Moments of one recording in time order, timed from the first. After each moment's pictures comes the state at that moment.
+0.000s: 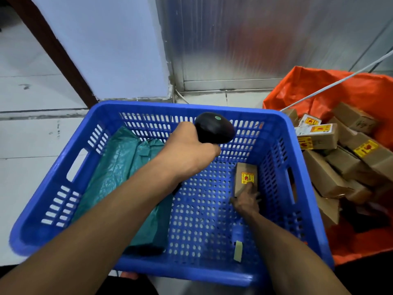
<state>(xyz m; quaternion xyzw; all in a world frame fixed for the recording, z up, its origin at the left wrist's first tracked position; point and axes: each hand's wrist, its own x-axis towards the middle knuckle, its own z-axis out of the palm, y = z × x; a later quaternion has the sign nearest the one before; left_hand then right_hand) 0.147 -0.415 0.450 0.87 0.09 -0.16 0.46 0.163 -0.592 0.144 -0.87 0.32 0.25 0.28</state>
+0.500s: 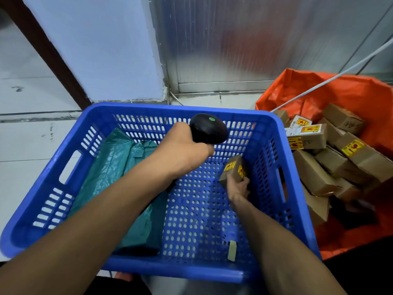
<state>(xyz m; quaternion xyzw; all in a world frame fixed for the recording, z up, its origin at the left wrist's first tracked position) 0.147 -0.420 0.452 0.87 0.09 -0.16 0.45 0.180 -0.577 0.176 -0.69 0.45 0.13 0.55</state>
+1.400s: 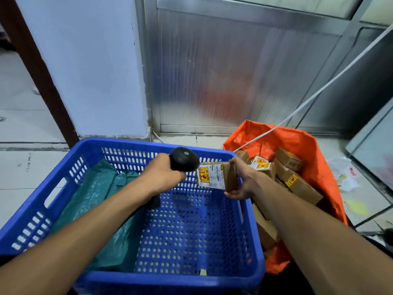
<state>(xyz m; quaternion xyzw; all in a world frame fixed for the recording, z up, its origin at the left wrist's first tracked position) 0.134 -0.419 0.464 0.89 0.04 -0.12 0.43 0.188 -0.658 0.405 -0.62 0.39 0.24 0.63</state>
